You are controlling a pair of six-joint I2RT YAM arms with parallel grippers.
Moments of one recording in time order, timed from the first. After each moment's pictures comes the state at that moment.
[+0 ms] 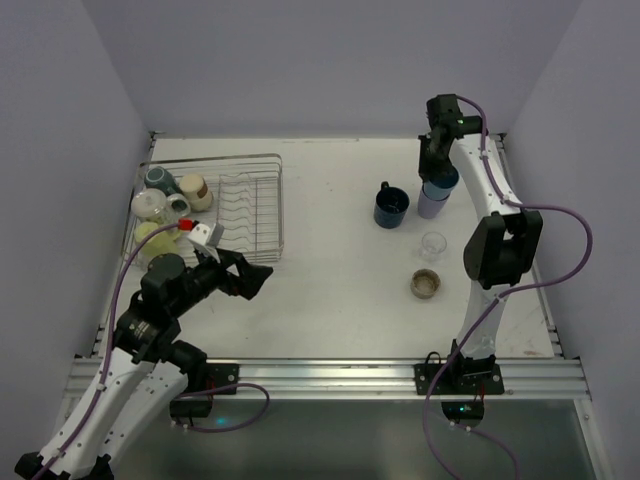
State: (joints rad) left arm -0.45 0.46 0.61 -0.41 0.25 -0.33; right arm 0.14 2.01 2.01 -1.07 0.14 0.22
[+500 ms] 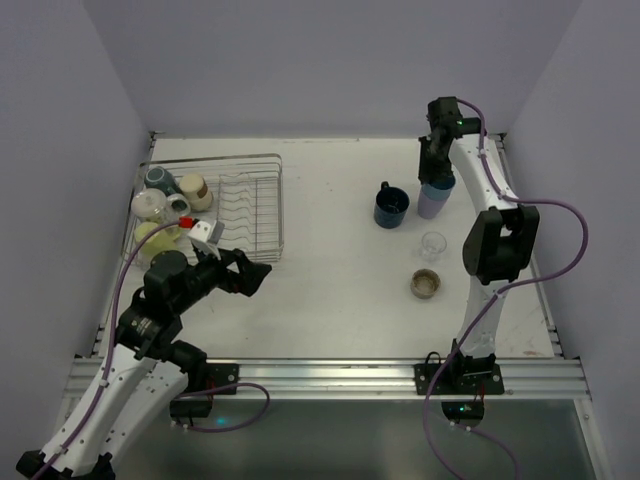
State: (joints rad) left arm -0.43 0.48 0.61 -0.41 0.23 -0.33; right arm 0.12 2.05 2.00 -1.04 0.11 0.21
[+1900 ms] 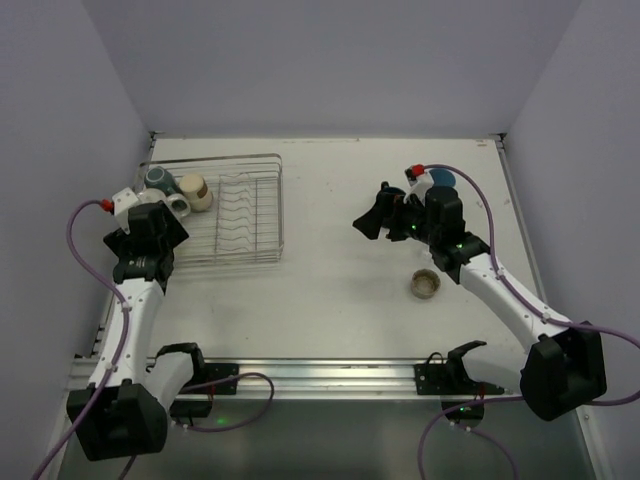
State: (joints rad) left arm 0.12 0.92 0.74 -0.45 -0.46 -0.41; right arm 0.37 1.18 0.81 -0.05 -0.33 0.48
